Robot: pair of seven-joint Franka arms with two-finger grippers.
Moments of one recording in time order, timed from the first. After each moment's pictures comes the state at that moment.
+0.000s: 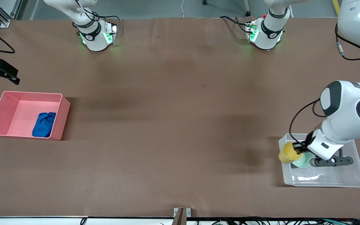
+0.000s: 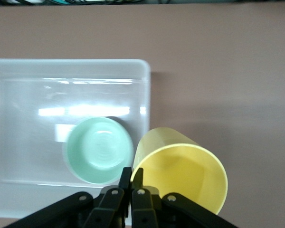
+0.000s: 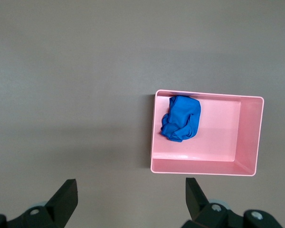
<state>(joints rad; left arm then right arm) 0.21 0.54 -0.31 -1.49 0.28 2.13 -0.13 0.00 -0.07 -0.04 -1.63 -0.07 1.61 -0.06</state>
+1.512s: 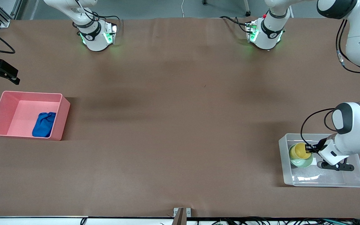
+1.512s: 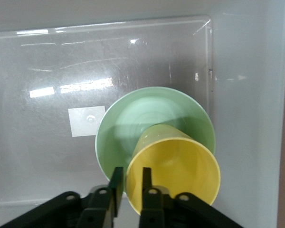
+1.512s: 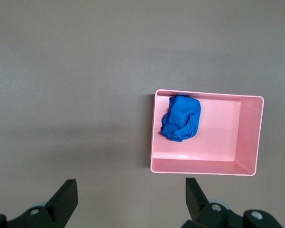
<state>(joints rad) 0.32 0.75 -0.29 -1.44 0.21 2.13 0.09 0.00 -0.07 -0.04 -1.63 -0.07 1.61 -0.06</state>
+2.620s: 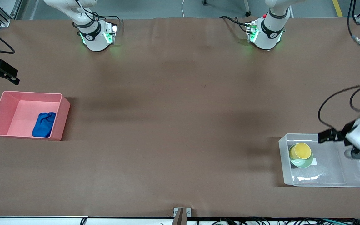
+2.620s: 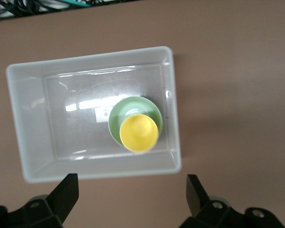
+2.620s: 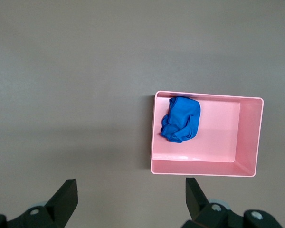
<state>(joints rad) 0.30 0.40 -0.39 -1.35 0.20 1.79 0.05 0.00 -0.07 -0.04 -1.63 -0.07 1.61 -0.06</state>
